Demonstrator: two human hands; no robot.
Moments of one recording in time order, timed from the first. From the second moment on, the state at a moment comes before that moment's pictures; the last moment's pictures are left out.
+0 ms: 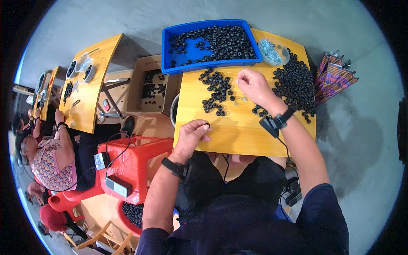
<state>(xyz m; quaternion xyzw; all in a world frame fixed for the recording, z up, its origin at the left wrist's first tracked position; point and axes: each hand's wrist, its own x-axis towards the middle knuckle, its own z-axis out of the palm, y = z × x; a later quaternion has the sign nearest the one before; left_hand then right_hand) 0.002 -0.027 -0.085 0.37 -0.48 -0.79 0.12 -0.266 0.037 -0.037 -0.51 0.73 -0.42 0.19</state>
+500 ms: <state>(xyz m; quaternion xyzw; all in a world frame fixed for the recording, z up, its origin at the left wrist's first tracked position) 0.005 0.012 0.000 0.16 -0.44 -0.86 0.20 -0.145 0.122 0.044 -0.38 0.53 -0.64 0.40</state>
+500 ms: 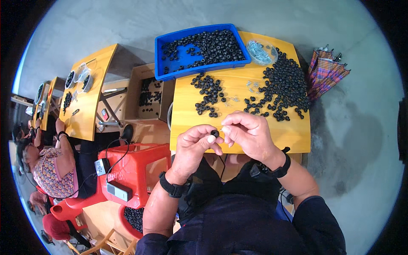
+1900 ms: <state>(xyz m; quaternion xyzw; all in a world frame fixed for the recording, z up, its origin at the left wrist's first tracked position) 0.030 0.036 0.010 0.17 -0.53 -0.83 0.09 -0.118 0.156 0.034 -0.58 0.58 -0.53 0.19</state>
